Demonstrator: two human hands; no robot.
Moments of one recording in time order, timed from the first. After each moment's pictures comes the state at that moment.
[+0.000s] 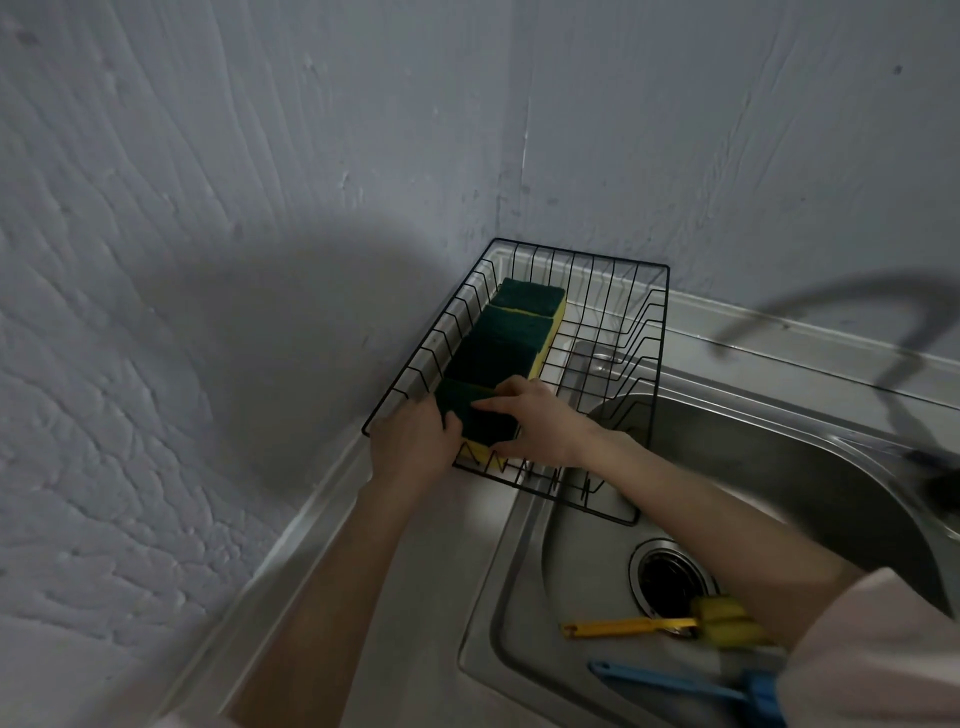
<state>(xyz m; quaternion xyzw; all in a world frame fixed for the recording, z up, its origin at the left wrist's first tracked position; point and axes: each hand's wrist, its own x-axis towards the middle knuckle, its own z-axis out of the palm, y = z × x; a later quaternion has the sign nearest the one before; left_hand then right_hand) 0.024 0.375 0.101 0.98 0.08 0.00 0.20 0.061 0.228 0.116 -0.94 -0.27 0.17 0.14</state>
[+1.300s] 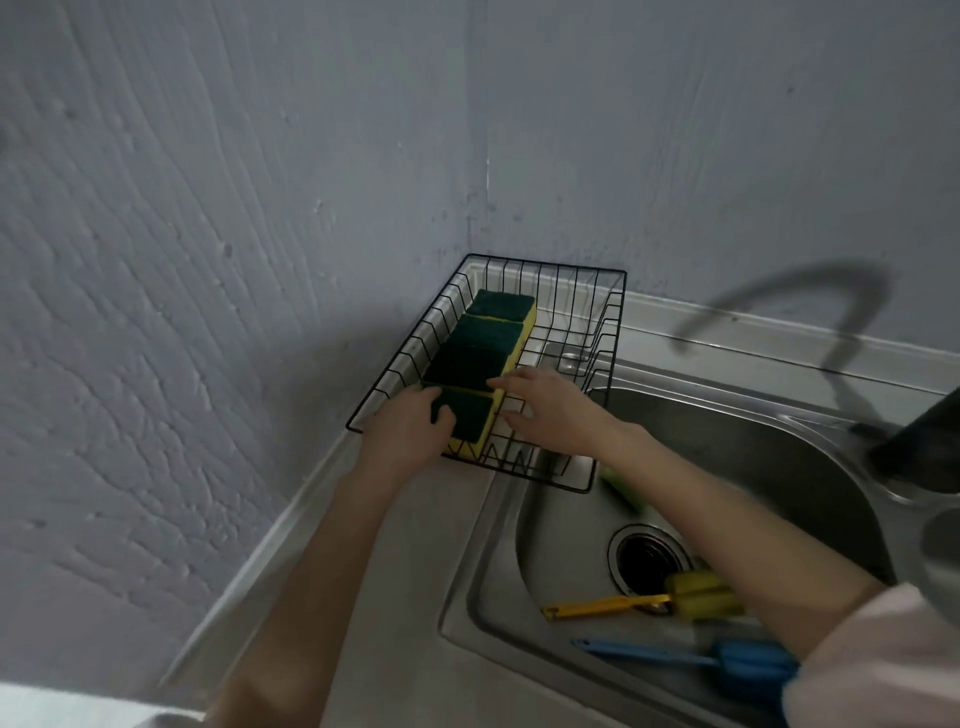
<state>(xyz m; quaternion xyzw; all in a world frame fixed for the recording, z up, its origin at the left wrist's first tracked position) -0.008 0.351 0.151 0.97 0.03 -0.02 0.24 0.033 0.188 0.146 -0.95 -0.23 0.11 0.17</state>
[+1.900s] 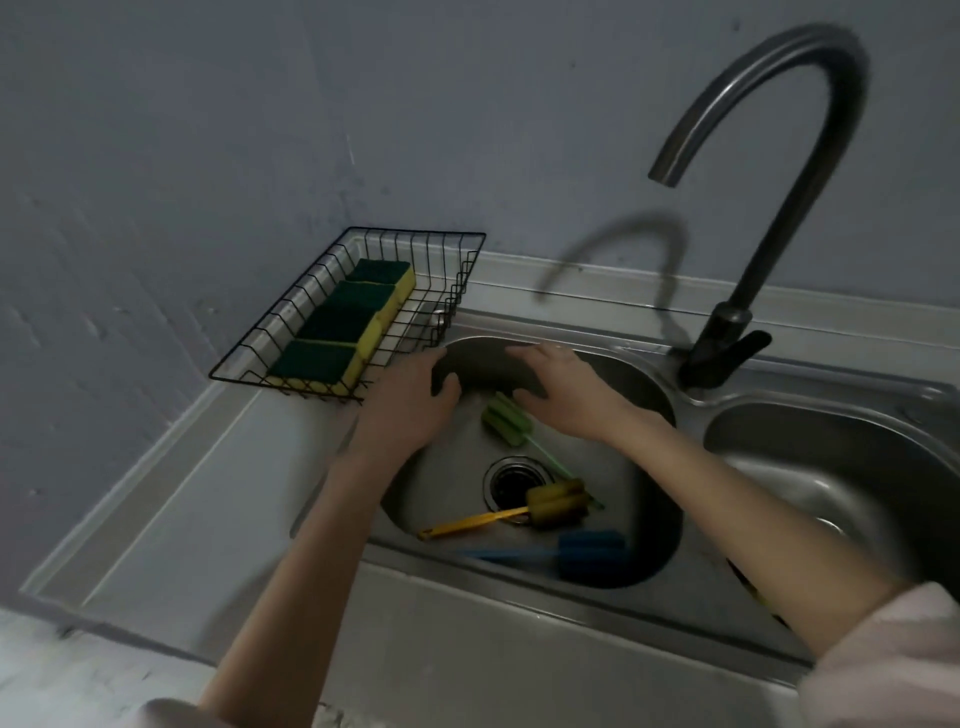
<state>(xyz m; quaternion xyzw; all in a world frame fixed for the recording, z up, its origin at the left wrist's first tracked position) -0.095 0.188 0.178 0.96 -0.03 0.00 0.28 -0.074 0.017 0.161 -0.97 -0.14 0.06 0.20</state>
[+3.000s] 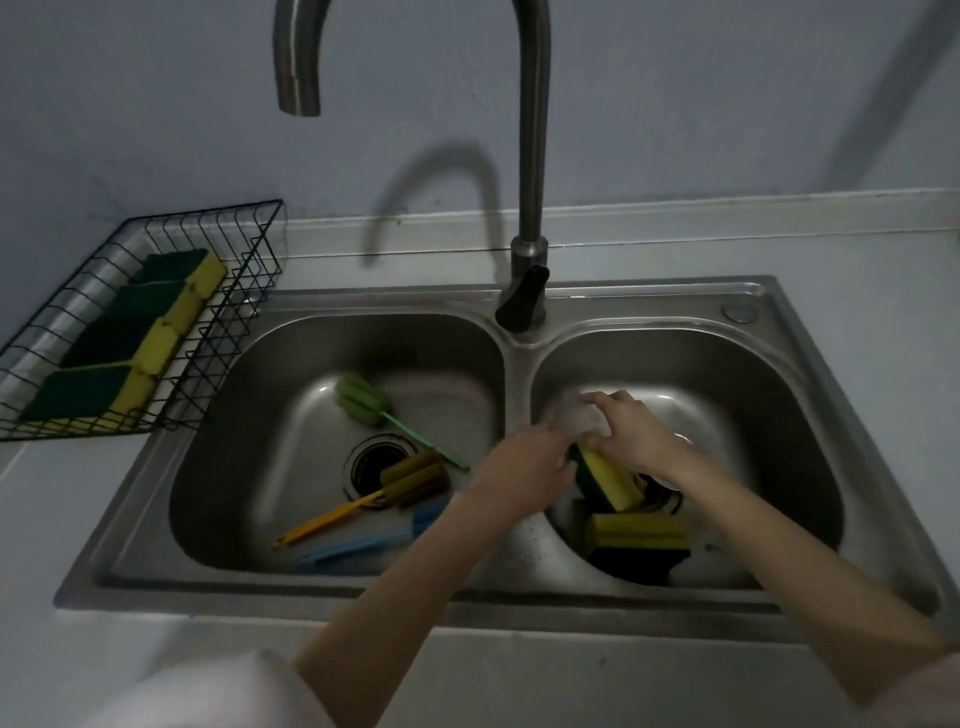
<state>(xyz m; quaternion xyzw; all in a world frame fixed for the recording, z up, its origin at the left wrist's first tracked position) -0.138 -0.079 0.086 0.90 -0.30 -0.23 0.19 -0.142 -0.229 0.054 -0.94 0.11 0.17 0.27</state>
